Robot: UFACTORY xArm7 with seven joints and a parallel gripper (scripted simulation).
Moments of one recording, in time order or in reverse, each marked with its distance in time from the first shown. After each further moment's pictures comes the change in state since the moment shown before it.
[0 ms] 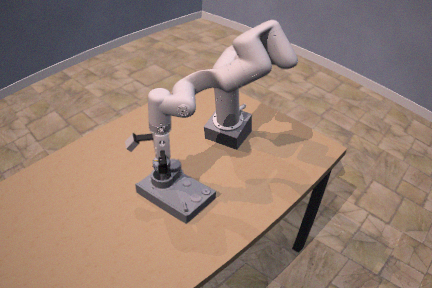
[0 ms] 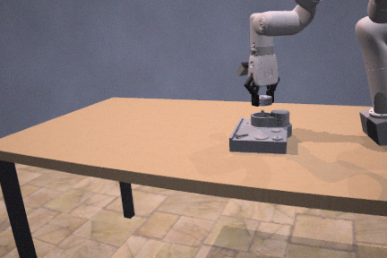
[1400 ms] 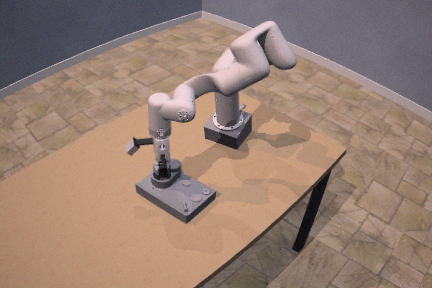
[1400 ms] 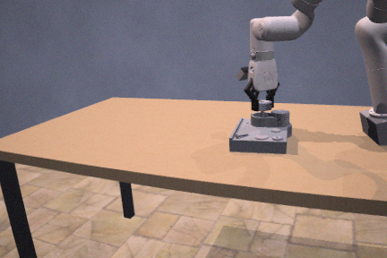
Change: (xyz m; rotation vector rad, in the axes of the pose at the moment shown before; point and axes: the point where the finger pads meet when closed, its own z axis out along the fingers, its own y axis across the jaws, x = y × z) arm 0.000 -0.001 0.017 0.000 0.000 0.000
